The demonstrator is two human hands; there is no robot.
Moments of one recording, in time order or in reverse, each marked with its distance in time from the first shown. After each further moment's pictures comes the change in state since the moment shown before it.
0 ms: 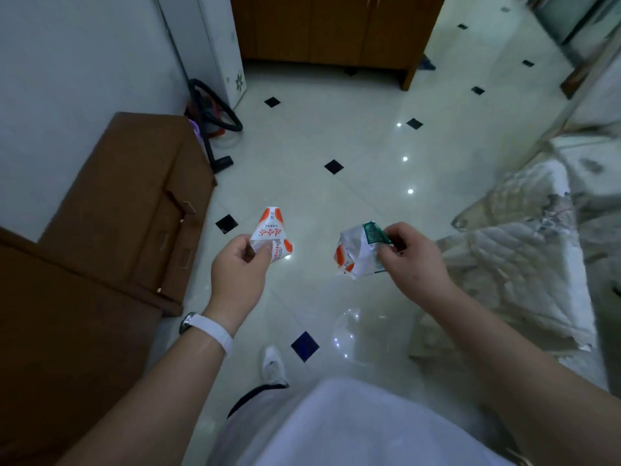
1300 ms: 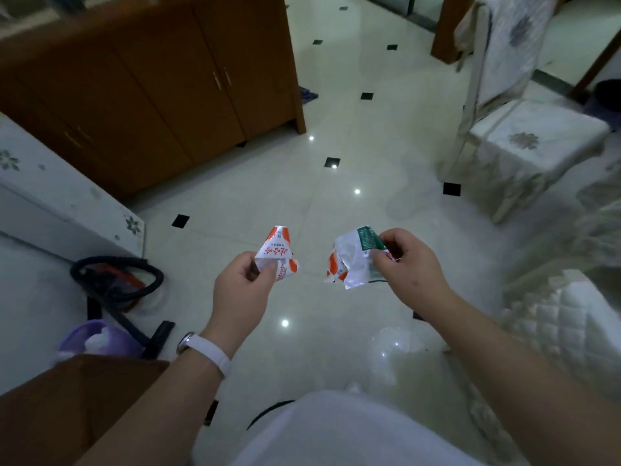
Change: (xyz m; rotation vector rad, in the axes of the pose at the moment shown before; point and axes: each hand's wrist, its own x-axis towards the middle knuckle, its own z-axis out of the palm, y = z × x) left_hand 0.441 0.216 0.327 0.268 -0.511 0.264; right_hand 0.452 0.056 -0.116 0.314 0.391 0.296
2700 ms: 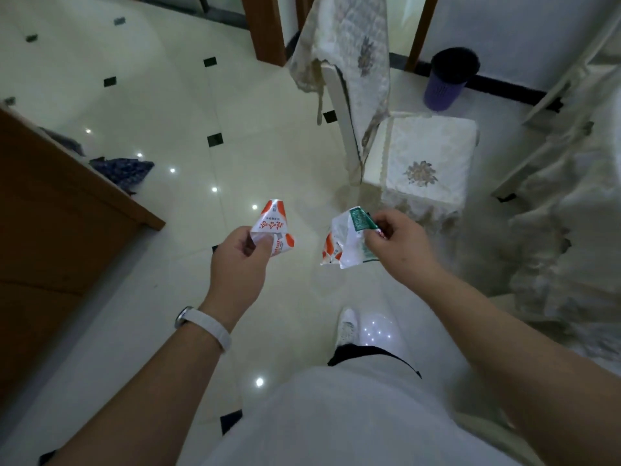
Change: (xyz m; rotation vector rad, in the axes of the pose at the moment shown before) left_hand 0.611 0.258 0.406 0.067 -0.531 0.249; right_hand 0.602 0.069 -0.188 -0.058 0.432 0.379
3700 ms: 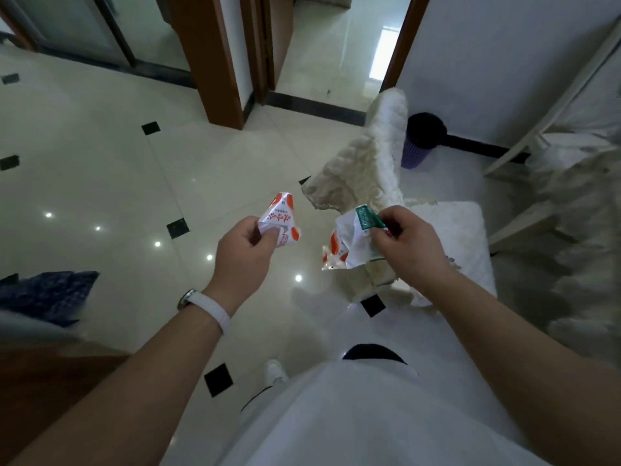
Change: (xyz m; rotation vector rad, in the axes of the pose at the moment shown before) left_hand 0.542 0.064 -0.049 -0.051 -0.302 0.157; right_hand 0.408 -0.223 0.085 -0.092 0.244 0.108
